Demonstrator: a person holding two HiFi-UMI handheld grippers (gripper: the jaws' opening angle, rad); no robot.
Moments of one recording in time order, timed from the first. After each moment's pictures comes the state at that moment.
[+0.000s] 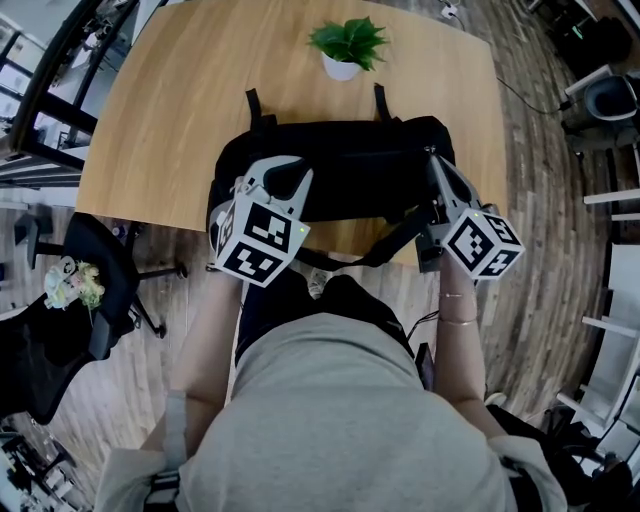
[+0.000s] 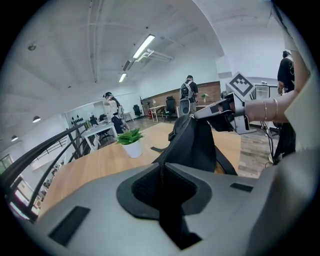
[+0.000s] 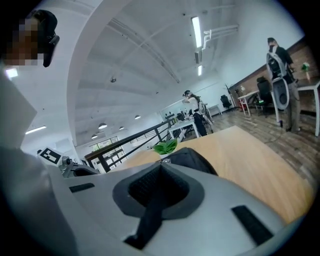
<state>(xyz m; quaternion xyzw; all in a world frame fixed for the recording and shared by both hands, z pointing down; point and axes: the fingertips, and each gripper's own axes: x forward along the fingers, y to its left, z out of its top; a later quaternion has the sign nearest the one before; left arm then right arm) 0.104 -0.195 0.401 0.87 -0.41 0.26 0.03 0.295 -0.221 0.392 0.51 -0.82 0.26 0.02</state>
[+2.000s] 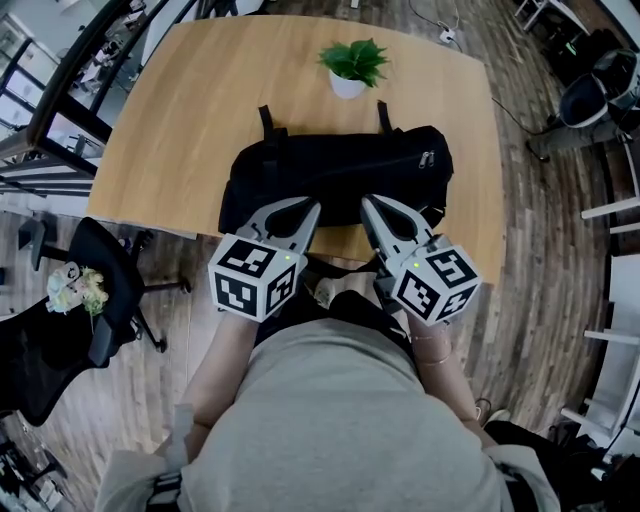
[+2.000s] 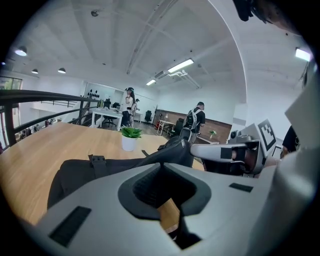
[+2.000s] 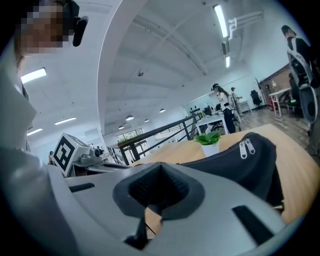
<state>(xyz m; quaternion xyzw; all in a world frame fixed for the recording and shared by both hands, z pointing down) 0.097 -0.130 0.375 0.87 -0.44 0.08 0.21 0.170 -0.127 0.369 0.38 -0.90 0.21 0.06</state>
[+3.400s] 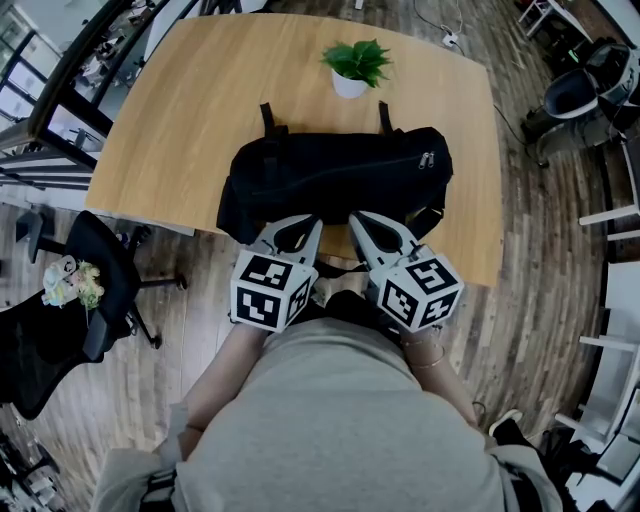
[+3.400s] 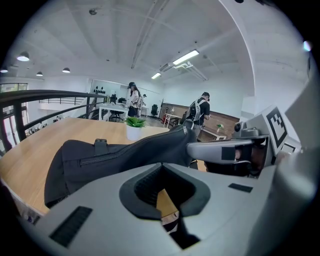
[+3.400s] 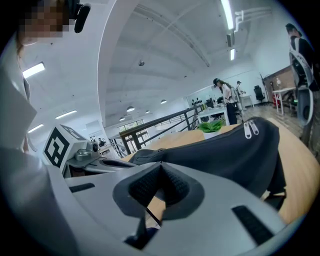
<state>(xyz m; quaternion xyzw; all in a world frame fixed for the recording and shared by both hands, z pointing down) 0.105 -0.108 0.409 0.84 -0.48 0.12 0.23 0.158 -0.106 0.401 0.36 -0.90 0.22 0.11</state>
